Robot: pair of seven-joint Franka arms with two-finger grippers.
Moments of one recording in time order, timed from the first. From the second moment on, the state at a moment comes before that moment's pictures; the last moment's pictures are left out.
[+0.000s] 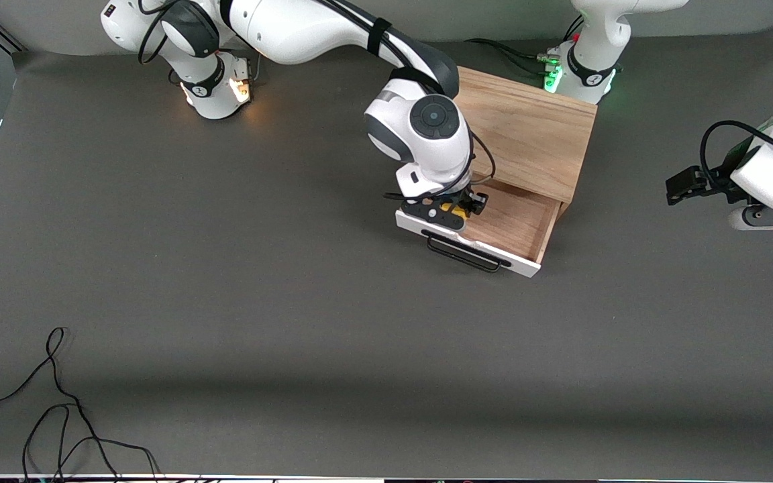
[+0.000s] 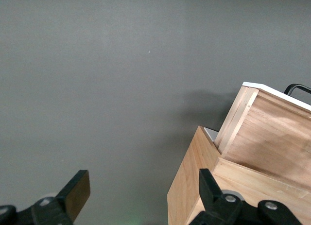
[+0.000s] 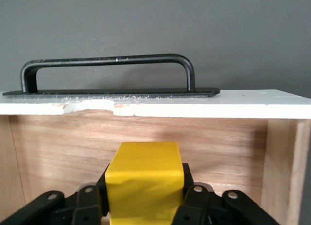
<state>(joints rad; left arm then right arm) -0.03 0.00 -0.03 -1.69 0.02 1.61 -0.06 0.90 0.87 0.02 -1.03 0.13 2.02 1.33</state>
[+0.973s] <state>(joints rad) -0.02 0.01 -0.04 -1.69 0.02 1.62 -0.06 0.95 0.91 0.02 -1.03 0.13 2.08 1.42</state>
